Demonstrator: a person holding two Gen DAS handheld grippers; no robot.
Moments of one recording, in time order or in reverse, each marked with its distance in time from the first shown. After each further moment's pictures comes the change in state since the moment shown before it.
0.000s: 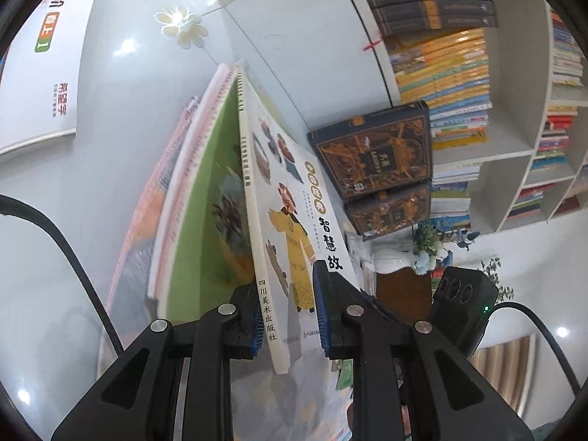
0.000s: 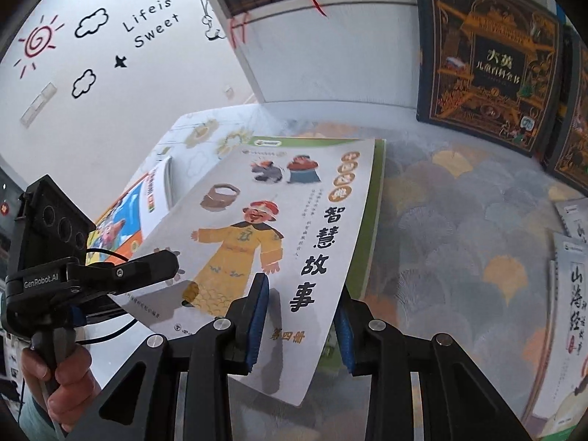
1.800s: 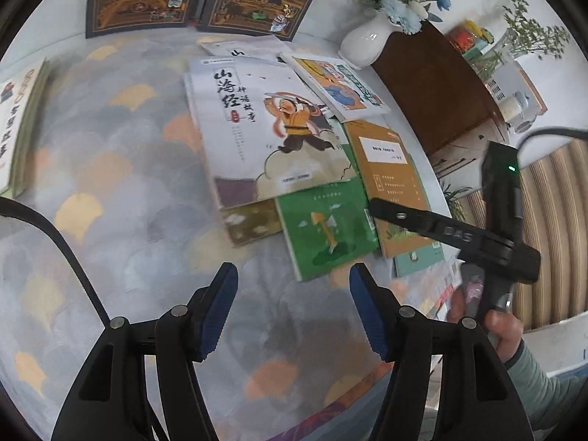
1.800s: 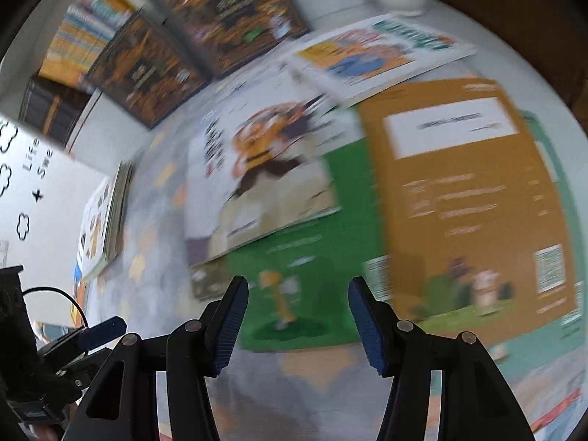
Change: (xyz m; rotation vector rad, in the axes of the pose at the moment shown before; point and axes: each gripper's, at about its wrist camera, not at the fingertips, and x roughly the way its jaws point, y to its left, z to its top) left arm 0.189 -0.218 -0.272 0.631 0.400 0.371; right arm -0.213 -0.317 -0.221 0.577 -0.029 -0.142
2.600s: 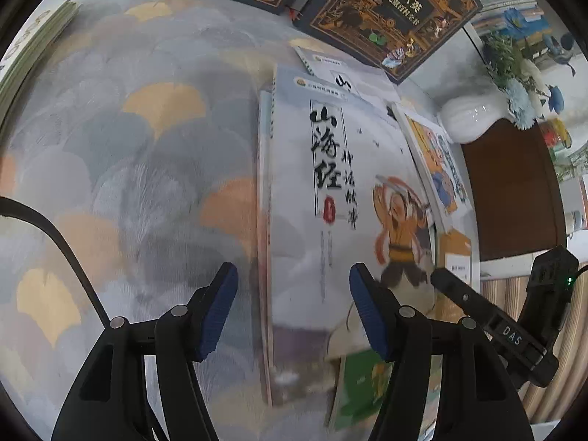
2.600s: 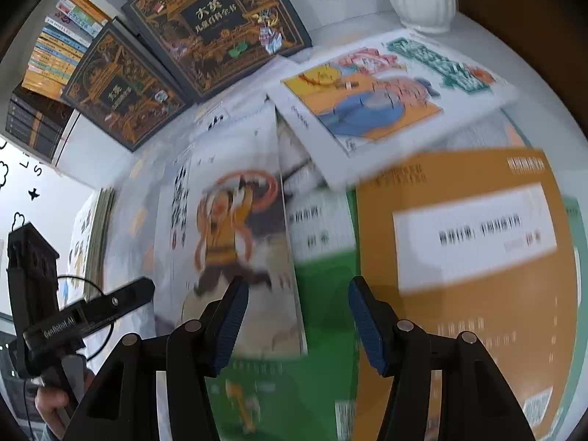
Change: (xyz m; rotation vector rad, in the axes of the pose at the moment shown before) left arm 0.077 0.068 0.086 -0.325 -0.065 0.068; right arm 0.061 -0.004 0.082 -0.063 -0.003 0.001
